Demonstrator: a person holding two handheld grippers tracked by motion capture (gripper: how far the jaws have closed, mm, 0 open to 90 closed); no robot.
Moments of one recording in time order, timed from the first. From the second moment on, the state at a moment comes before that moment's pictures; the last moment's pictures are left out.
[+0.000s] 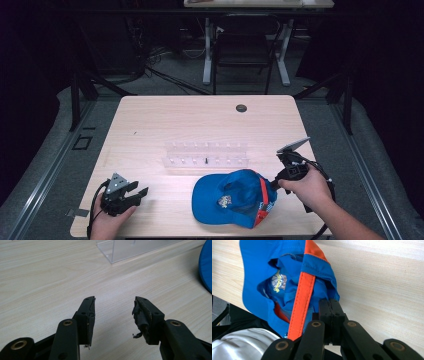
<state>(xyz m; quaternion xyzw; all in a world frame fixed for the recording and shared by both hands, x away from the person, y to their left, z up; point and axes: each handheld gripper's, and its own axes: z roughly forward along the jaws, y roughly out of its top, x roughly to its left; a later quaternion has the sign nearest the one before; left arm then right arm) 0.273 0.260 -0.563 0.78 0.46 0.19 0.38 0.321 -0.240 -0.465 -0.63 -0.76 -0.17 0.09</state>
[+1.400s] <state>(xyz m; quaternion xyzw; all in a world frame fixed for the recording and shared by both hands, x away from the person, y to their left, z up) 0.273 0.259 -0.562 0.78 0.46 0.19 0.37 0.325 -0.245 -0.410 -0.65 -0.68 -0.25 0.23</state>
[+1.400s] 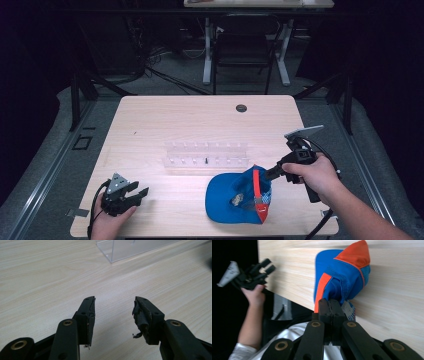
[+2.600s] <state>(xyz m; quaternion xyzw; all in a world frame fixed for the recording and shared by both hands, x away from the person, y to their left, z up) 0.273 0.258 -0.564 0.78 0.46 0.19 0.37 0.330 -0.207 -0.352 -0.57 -0.67 -0.38 0.28</state>
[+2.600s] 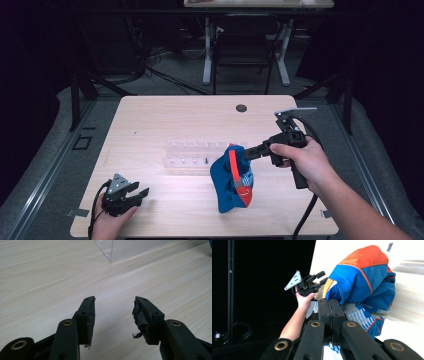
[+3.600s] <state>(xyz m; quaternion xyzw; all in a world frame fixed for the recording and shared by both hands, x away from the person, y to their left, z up) 0.272 0.258 -0.563 0.79 0.46 0.19 0.37 0.339 -0.194 -0.323 -0.56 -0.66 -0.42 0.26</state>
